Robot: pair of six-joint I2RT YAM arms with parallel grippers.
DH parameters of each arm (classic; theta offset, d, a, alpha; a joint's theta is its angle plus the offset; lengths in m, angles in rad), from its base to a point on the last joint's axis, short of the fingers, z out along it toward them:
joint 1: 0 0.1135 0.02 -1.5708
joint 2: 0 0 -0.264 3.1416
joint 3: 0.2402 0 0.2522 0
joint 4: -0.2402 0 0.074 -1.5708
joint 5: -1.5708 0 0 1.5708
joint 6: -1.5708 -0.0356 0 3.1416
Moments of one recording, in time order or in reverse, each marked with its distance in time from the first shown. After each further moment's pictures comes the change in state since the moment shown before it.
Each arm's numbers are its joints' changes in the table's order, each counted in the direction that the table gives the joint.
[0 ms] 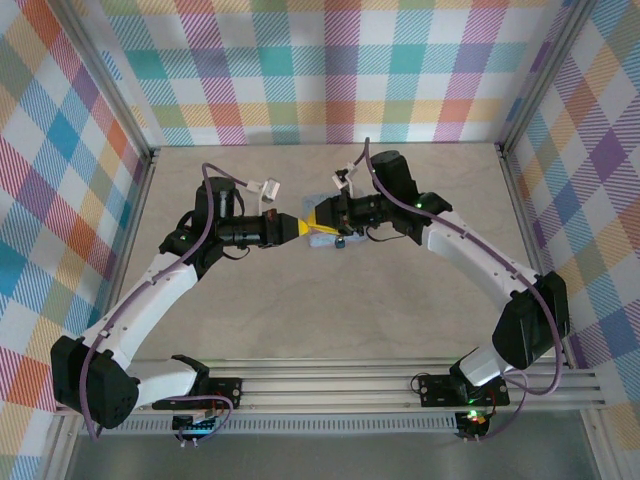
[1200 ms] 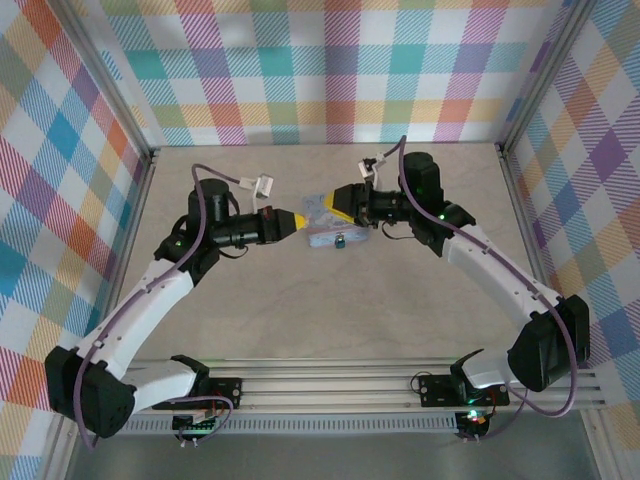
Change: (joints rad) left arm -0.001 -0.033 -0.014 0.053 0.055 0.022; right arm -0.073 -0.141 -0.138 0.220 -0.037 -0.122
